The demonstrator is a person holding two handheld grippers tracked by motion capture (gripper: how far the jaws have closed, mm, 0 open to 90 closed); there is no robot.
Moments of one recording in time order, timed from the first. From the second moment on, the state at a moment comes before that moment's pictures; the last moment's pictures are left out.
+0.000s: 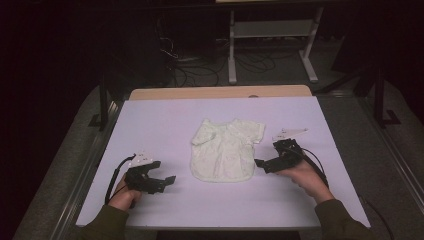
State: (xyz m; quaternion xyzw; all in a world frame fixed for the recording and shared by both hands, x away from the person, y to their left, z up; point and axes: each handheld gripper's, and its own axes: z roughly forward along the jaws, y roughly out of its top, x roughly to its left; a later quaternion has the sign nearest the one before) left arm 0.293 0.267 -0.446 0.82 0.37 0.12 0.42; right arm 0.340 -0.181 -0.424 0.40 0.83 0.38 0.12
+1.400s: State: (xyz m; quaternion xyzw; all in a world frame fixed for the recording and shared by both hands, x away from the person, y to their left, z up) left arm 0.294 0.266 -0.448 0.82 0.37 0.11 0.42; right arm 0.400 -0.174 -0.422 0.42 0.81 0.39 0.13
